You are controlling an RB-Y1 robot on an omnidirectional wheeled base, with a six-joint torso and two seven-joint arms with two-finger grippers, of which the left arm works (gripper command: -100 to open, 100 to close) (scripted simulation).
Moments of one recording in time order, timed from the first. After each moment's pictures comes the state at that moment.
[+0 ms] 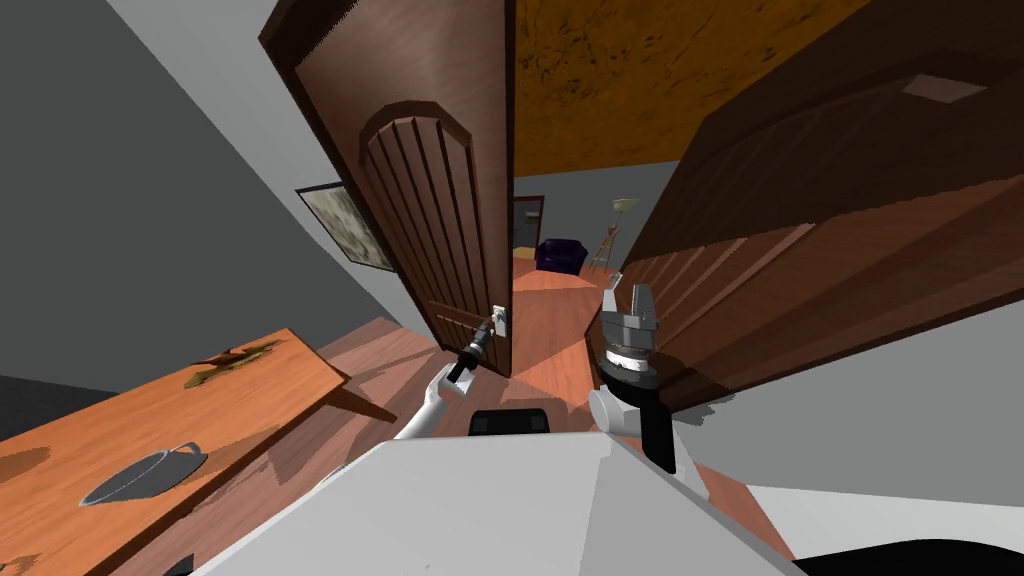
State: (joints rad) arm -0.09 0.18 -0.35 -1.24 0.00 -0.33 0.20
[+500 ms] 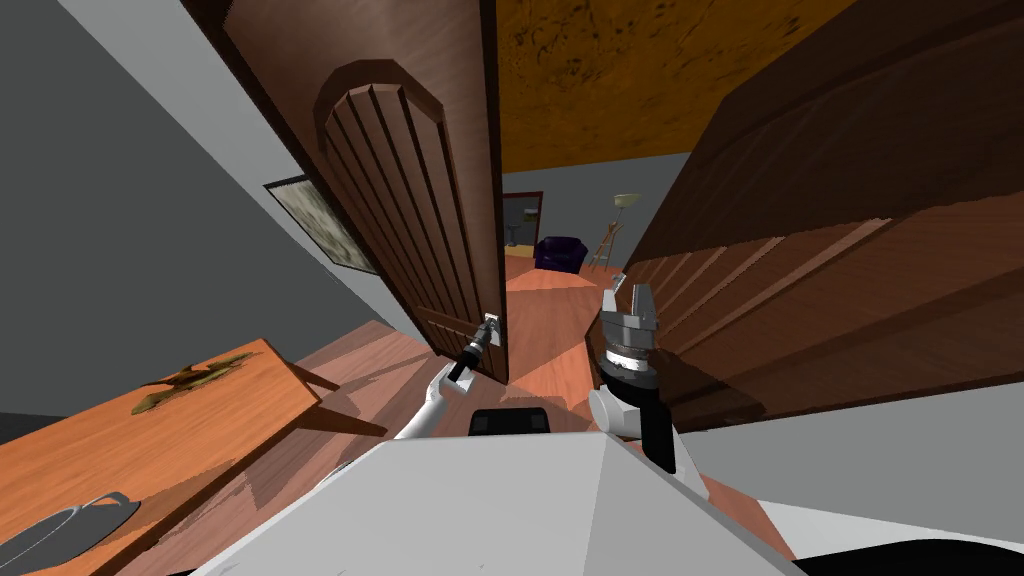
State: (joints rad) arm -0.10 0.17 -0.34 -1.22 0.00 -0.34 0.20
